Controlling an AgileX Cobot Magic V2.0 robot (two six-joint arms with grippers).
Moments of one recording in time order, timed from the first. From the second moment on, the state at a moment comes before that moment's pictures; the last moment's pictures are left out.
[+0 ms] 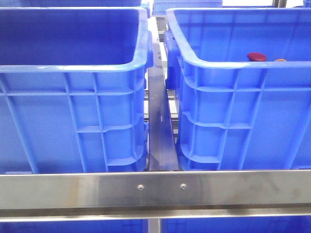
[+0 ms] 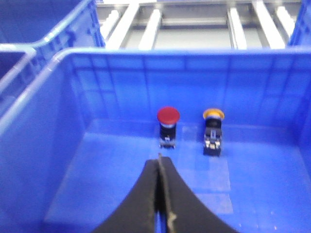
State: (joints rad) left arm -0.44 1.21 -1.14 -0.36 0.63 0.28; right arm -0.18 0.62 -0.44 1.34 0.31 -1.31
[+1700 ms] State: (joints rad) left arm -0.44 0.51 -0.54 -0.25 0.41 0.28; right arm -0.18 0.24 -0.26 1.34 0.44 -1.32
